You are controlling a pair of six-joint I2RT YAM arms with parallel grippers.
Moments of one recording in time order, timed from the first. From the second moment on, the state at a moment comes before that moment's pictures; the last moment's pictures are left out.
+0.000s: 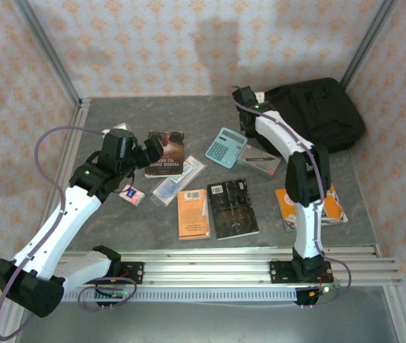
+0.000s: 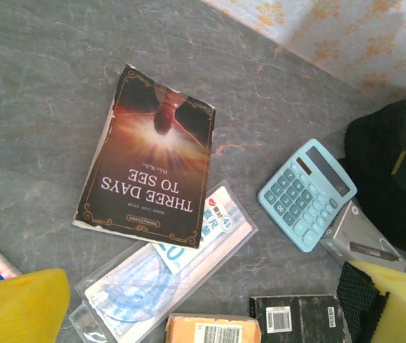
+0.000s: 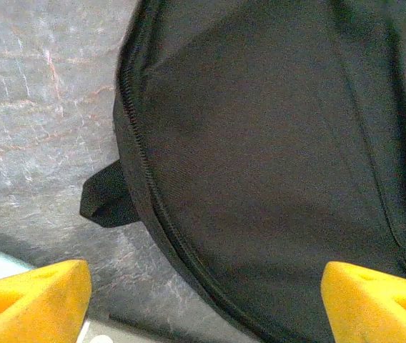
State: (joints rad) left arm -0.35 1.06 1.08 -0.71 -0.15 -0.74; right arm 0.37 2.13 1.89 -0.83 0.59 0.24
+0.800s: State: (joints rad) left arm -0.32 1.11 1.08 -0.70 -0.04 -0.77; right arm 0.32 2.12 1.89 -0.74 0.60 0.04
